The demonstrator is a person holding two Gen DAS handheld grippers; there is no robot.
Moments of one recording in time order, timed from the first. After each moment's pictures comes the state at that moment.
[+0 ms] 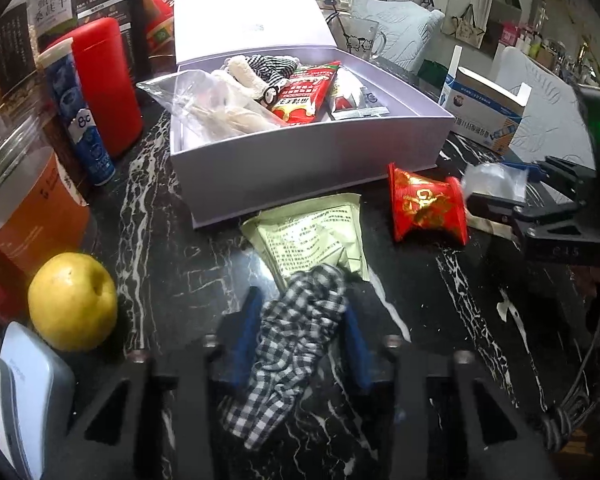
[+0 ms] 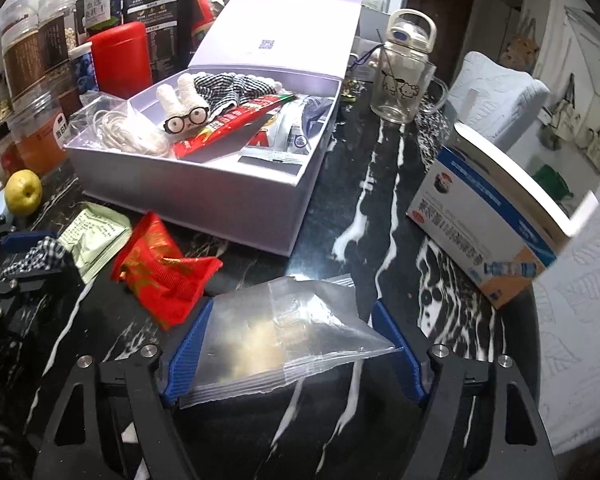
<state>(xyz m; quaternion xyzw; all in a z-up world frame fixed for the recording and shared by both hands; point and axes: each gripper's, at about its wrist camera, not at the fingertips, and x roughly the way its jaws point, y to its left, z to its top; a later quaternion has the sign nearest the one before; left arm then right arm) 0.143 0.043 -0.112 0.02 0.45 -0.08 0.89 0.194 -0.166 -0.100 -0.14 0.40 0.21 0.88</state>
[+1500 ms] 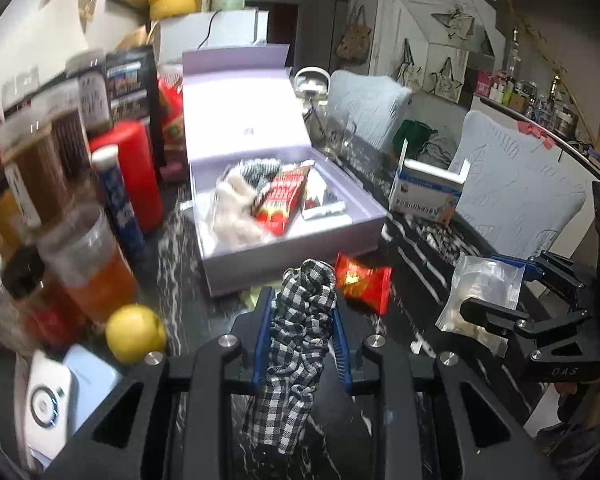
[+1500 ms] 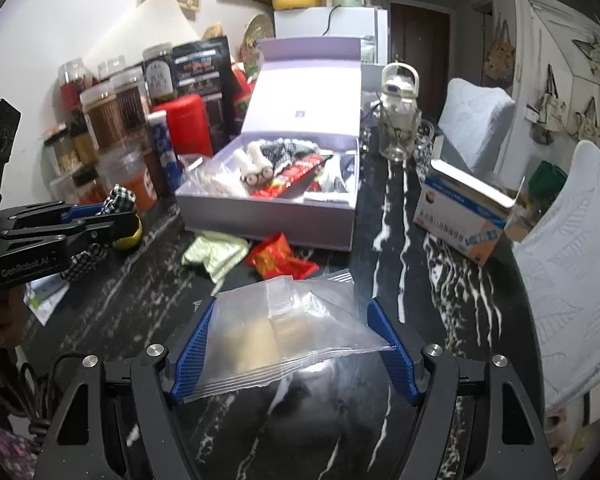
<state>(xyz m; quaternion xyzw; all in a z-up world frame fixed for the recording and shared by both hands) 0.090 0.042 -0.011 0.00 0.34 -0.10 0.93 0.078 -0.170 -0.035 -0.05 0.33 0.23 0.91</state>
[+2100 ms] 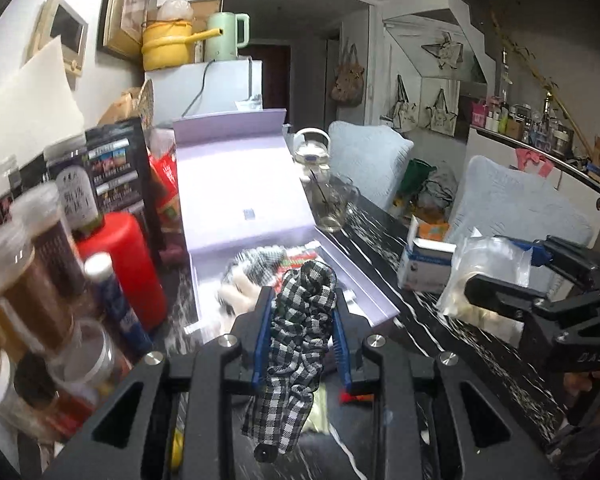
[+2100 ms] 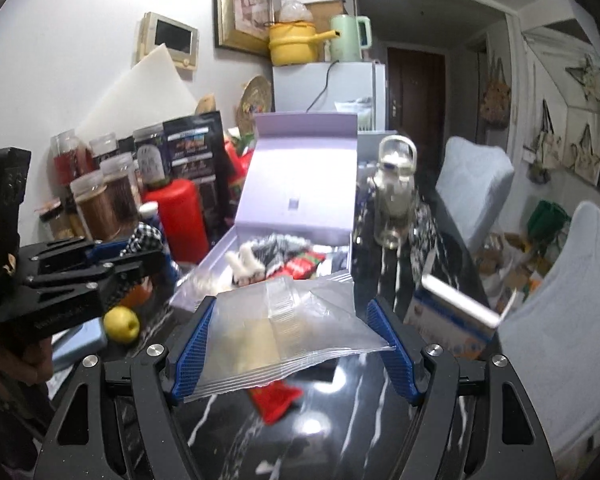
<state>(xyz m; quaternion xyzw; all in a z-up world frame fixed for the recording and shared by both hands) 0.149 0.039 0.035 0.02 0.26 -0.10 0.96 0.132 -0.160 0.039 -0.04 0.25 0.24 0.94</state>
